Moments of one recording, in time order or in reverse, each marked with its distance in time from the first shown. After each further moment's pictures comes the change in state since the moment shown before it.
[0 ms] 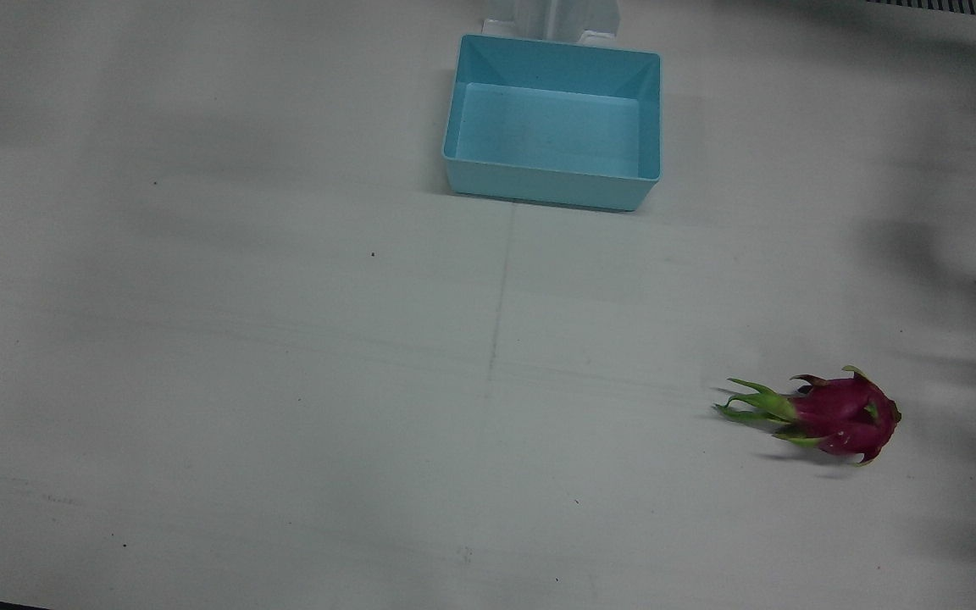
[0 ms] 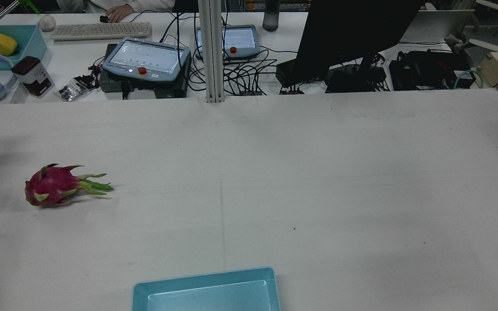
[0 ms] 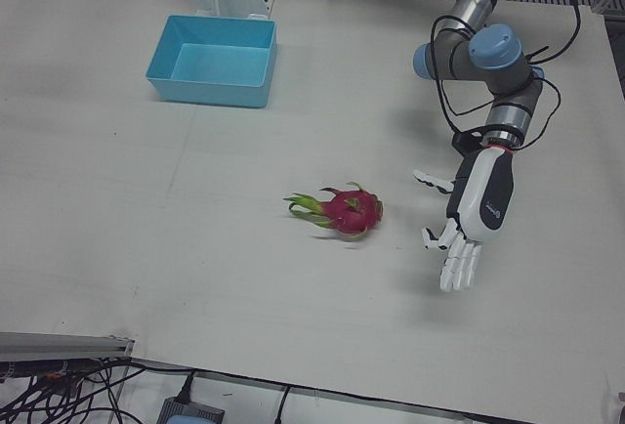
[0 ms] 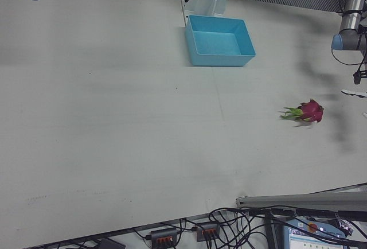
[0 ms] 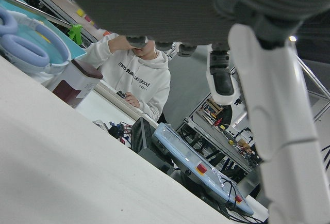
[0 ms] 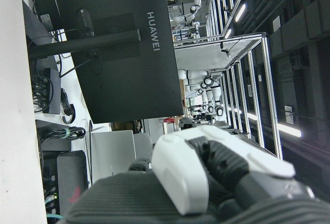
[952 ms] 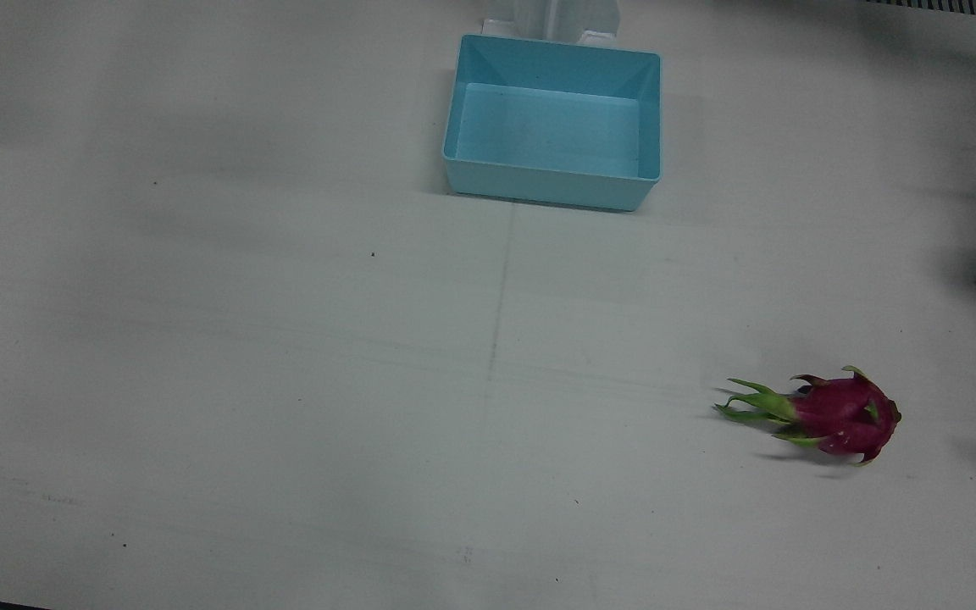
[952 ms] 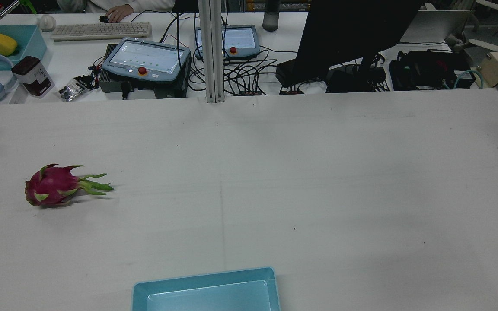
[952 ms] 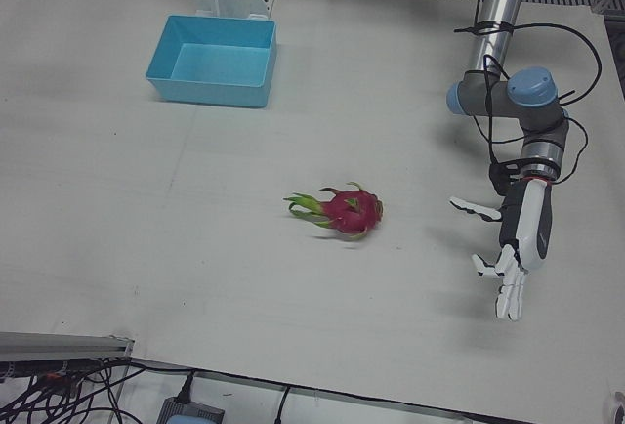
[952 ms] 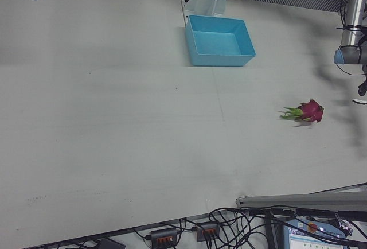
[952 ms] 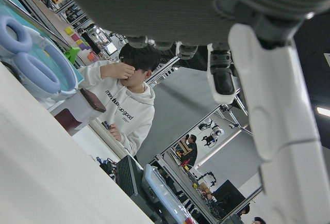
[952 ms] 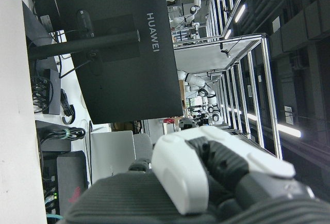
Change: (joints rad) left arm -0.057 -0.066 0.399 -0.477 -0.071 -0.135; right arm 0.000 -0.003 0.004 -0.001 0.000 0.001
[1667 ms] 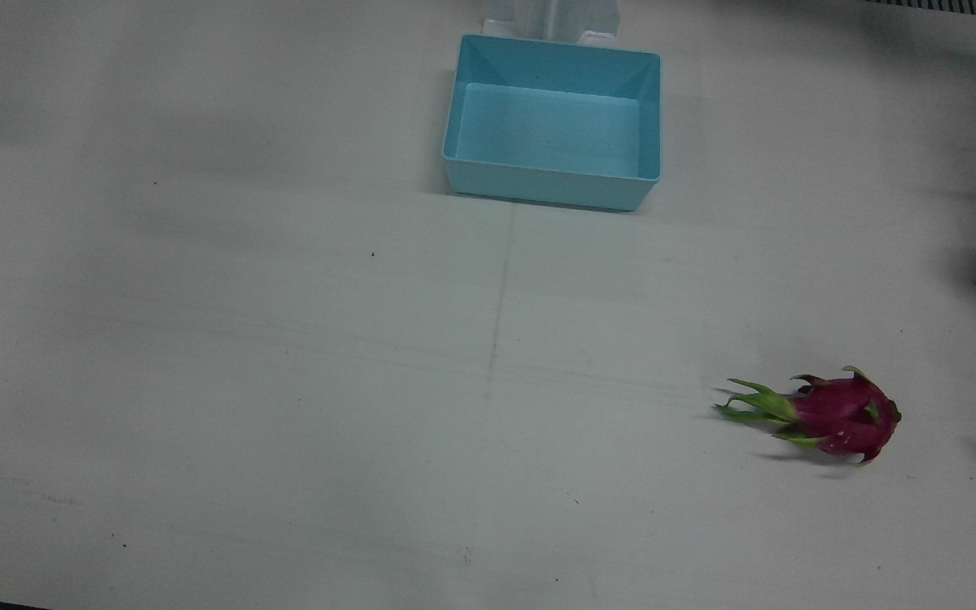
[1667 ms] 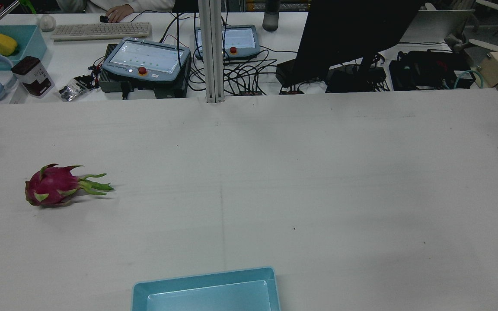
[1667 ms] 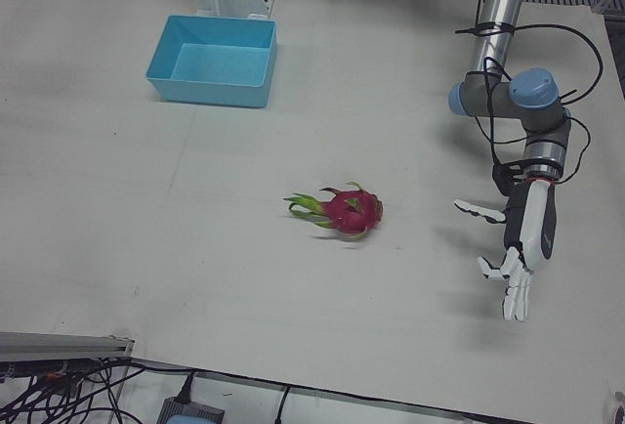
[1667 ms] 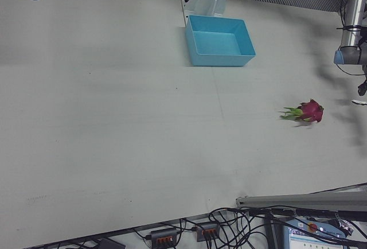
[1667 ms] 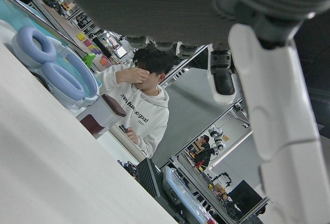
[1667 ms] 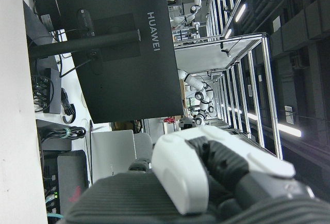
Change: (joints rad) left arm 0.000 0.001 0.024 0.020 -0.003 0.018; right arm 0.000 0.000 -0.002 0.001 0.000 -0.001
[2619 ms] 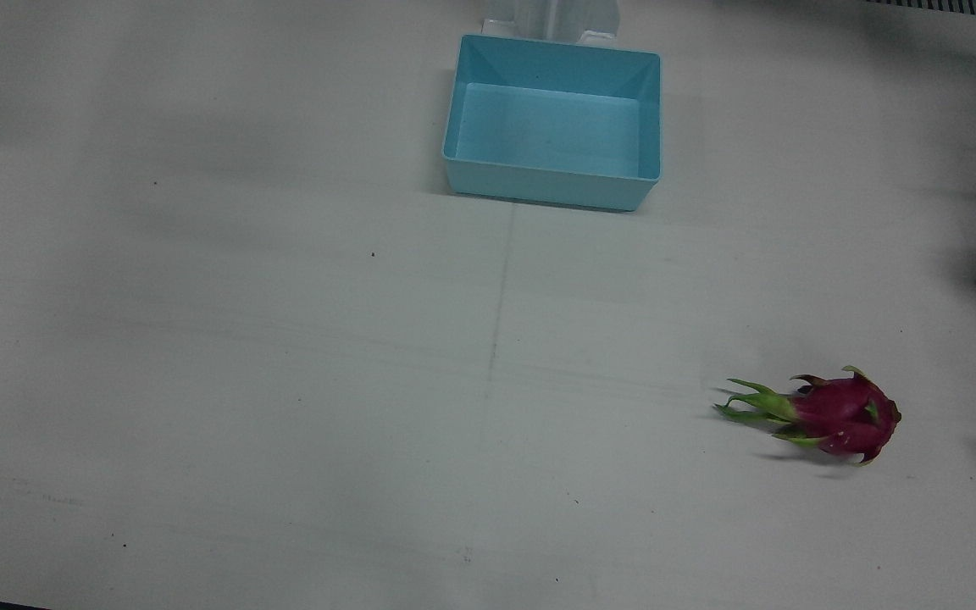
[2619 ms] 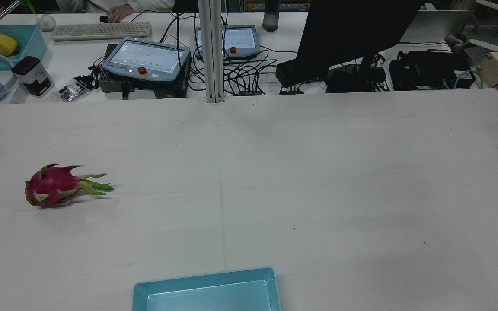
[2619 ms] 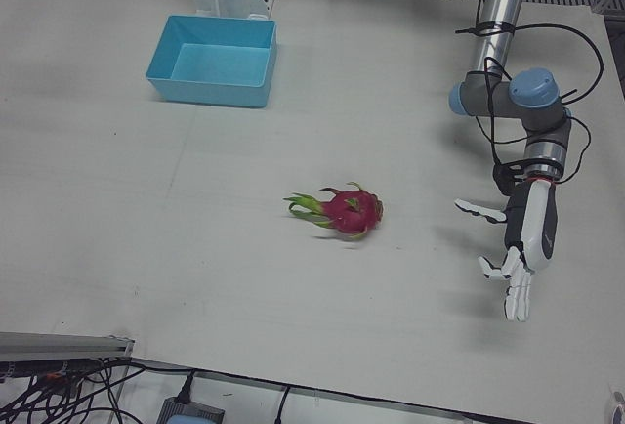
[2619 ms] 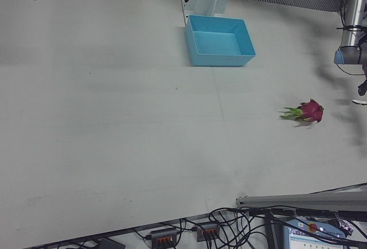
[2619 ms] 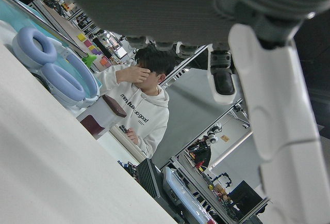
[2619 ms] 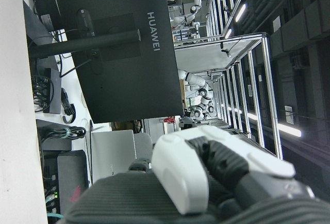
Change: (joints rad) left arm -0.001 0.001 0.000 -0.001 0.000 -0.001; right arm 0.000 0.000 0.000 0.000 0.000 0.000
